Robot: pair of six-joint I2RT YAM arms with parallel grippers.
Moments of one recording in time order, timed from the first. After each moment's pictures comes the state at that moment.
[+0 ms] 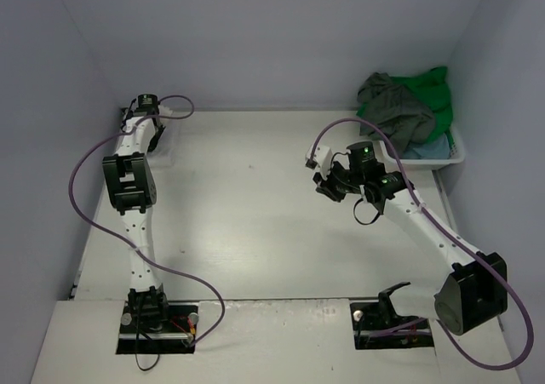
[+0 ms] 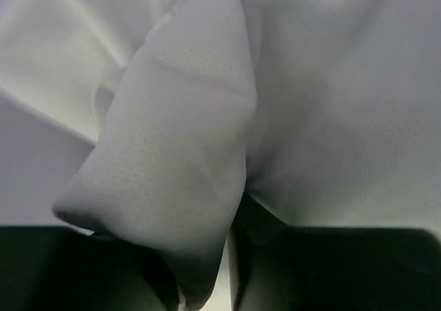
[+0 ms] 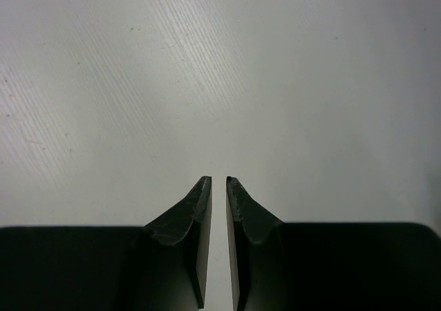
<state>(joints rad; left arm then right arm) 0.13 2.48 2.21 -0.76 -0.29 0.54 0.39 1.26 0.97 -0.46 -0.43 -0.58</state>
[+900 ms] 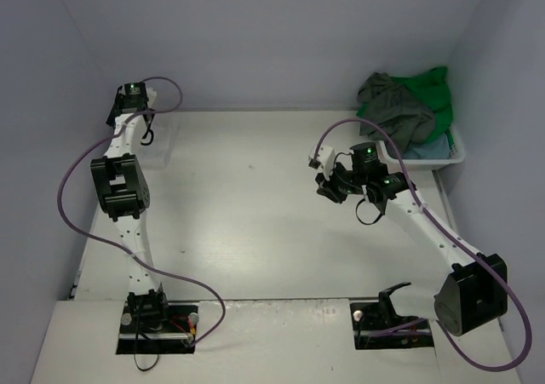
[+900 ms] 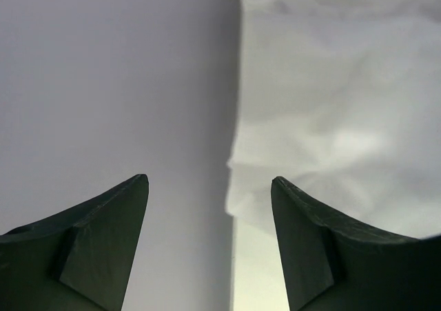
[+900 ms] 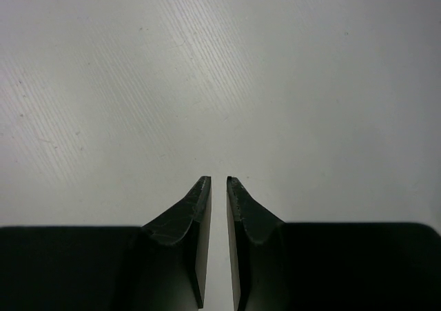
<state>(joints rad) 0.15 2.34 2.10 -0.54 -0.46 0.54 0.36 1.26 0.96 -0.46 -0.48 -0.56</state>
